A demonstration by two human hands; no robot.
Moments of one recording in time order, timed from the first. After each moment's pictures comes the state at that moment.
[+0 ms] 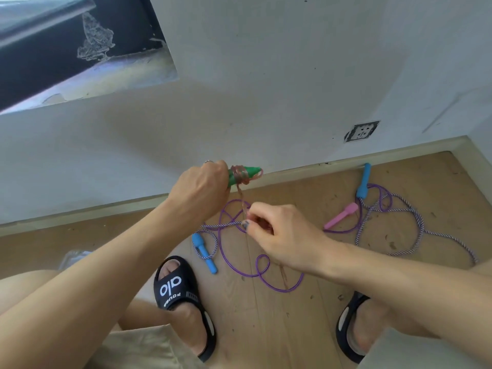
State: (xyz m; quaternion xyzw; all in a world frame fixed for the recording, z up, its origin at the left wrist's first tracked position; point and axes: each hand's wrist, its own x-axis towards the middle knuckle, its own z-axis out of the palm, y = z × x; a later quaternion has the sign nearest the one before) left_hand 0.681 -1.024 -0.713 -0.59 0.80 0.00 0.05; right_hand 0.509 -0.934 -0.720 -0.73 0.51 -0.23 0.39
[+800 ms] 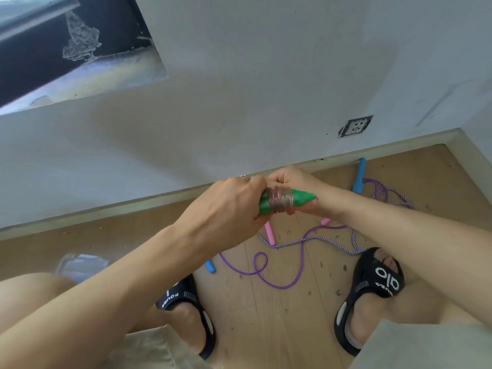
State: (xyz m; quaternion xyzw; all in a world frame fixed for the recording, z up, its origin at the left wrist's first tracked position) left_hand 0.645 -0.972 -0.684 -0.45 0.89 0.09 -0.08; right_hand 0.473 -0.998 -0.722 -0.62 0.56 -0.18 0.52
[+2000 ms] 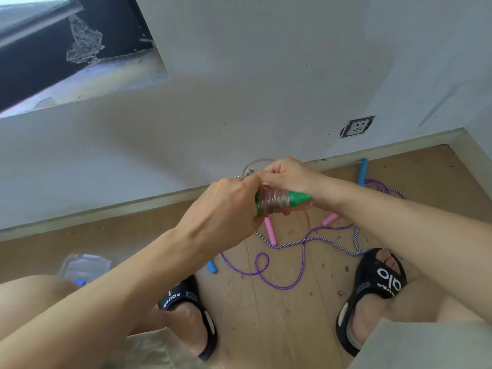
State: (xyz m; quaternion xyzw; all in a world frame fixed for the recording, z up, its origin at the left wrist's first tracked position) left_hand 0.646 -0.971 -0.686 -0.48 0.87 0.09 -0.11; right_hand 0.477 -1.010 -0.715 -0.61 0.52 -0.23 0.55
